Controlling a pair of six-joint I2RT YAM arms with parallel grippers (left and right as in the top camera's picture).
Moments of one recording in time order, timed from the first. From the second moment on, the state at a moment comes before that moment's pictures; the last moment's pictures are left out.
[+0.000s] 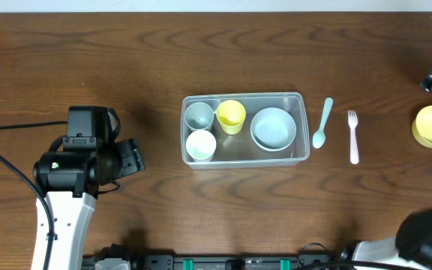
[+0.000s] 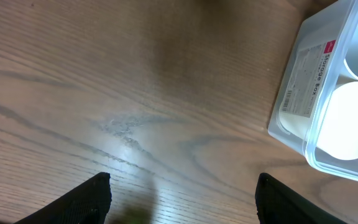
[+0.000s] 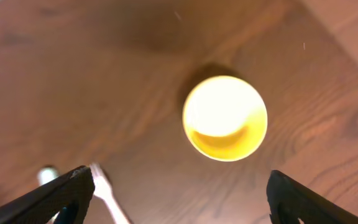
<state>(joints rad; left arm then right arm) -0.02 1.09 1.05 -1.18 0.01 -0.33 -0.47 1.67 1.64 -0.98 0.12 0.19</state>
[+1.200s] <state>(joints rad) -0.02 1.09 1.05 -1.18 0.01 -0.33 -0.52 2.16 1.63 -0.93 0.08 0.10</state>
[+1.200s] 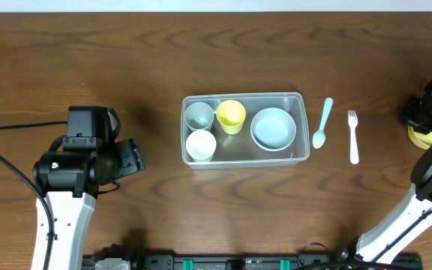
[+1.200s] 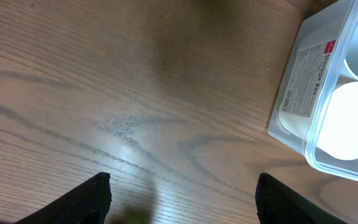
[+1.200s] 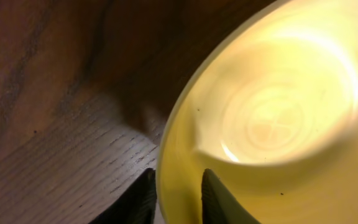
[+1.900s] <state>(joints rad) -0.02 1.09 1.05 -1.18 0.01 -0.33 -0.51 2.06 1.62 -0.95 0.00 0.10</state>
